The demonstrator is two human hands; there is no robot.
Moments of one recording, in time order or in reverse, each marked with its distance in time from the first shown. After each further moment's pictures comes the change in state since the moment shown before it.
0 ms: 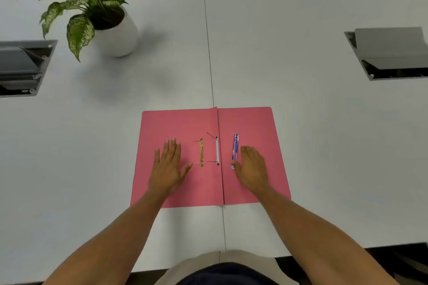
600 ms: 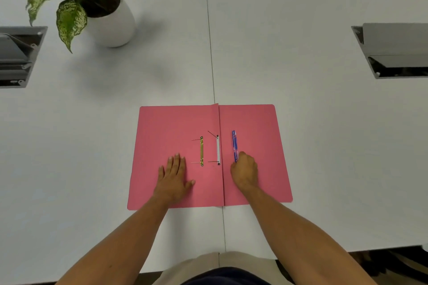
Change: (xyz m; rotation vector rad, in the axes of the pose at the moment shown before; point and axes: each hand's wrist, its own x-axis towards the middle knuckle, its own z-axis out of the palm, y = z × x) left_hand -0.001 -0.008 0.051 -0.048 -0.318 -0.058; right_hand 0.013 -0.035 0.012 0.240 -0.037 0.331
